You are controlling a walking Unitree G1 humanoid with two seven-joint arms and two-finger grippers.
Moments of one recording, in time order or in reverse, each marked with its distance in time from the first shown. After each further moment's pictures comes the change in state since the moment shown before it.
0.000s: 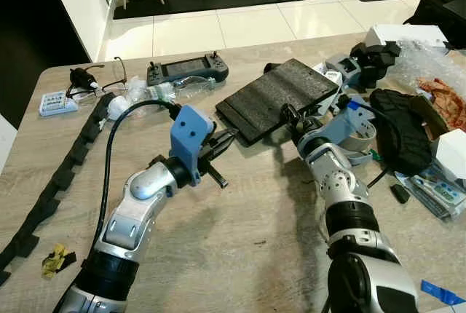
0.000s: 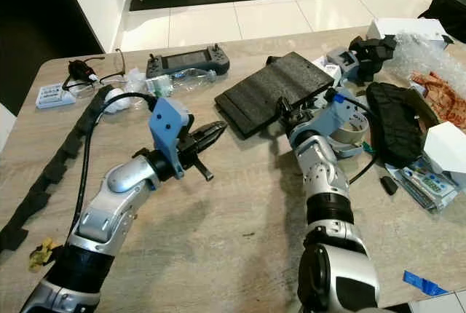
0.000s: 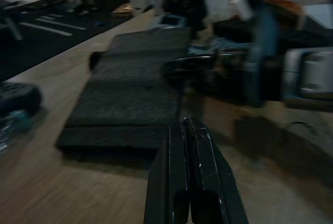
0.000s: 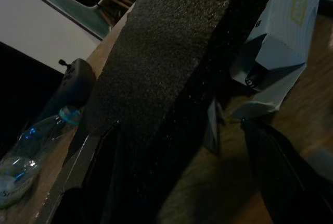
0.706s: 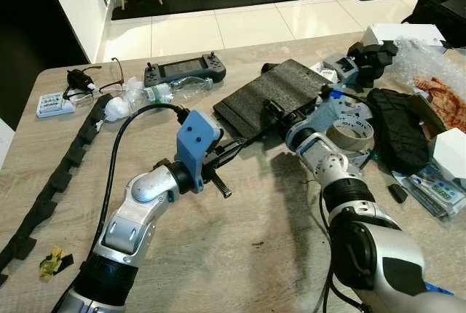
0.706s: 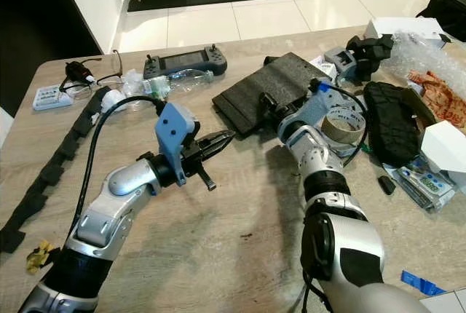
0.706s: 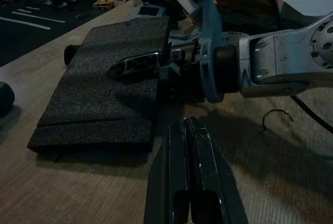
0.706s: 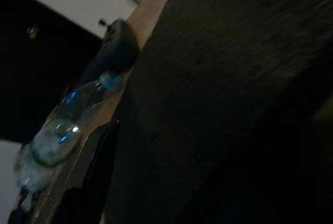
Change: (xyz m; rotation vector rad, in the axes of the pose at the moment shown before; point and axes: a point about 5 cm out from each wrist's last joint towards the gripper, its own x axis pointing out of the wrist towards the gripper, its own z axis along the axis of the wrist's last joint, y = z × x) left arm -0.002 -0.006 -0.002 0.003 0.034 -0.053; right arm 0.014 0.024 -0.014 0.028 0.162 0.167
